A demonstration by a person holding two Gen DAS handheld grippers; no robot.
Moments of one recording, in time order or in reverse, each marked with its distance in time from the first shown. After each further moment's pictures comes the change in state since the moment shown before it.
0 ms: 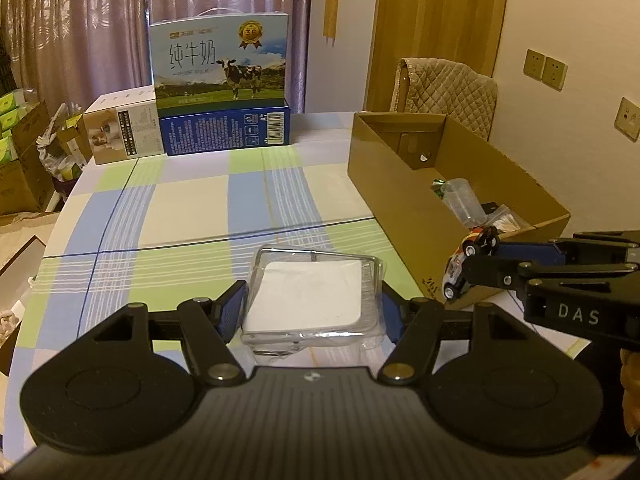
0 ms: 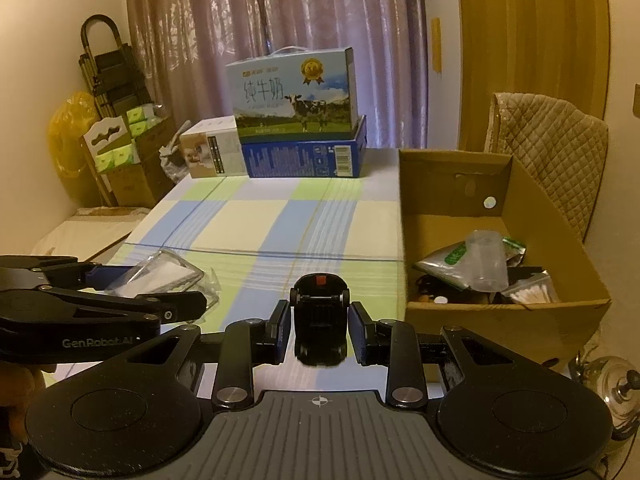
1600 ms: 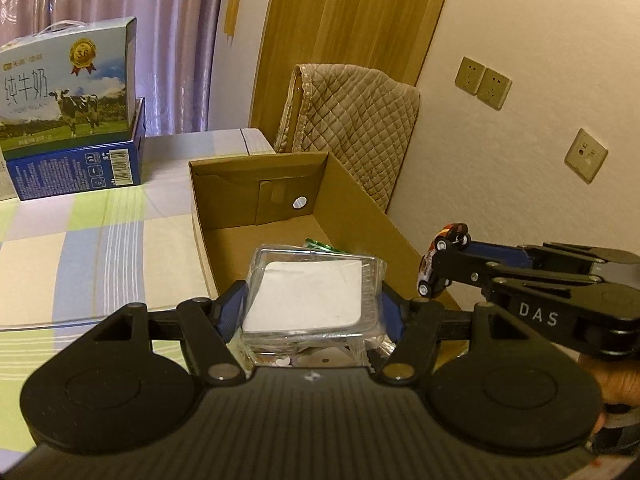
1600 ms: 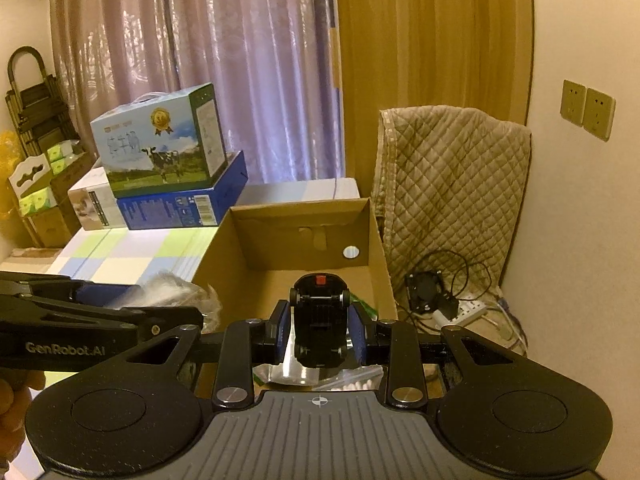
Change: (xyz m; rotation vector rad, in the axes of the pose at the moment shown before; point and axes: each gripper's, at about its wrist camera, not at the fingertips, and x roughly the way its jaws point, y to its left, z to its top) left arm 0.118 -0.148 0.124 -0.005 0.042 -0.234; right arm 0.012 -0.196 0.083 0.073 -0.028 -0.153
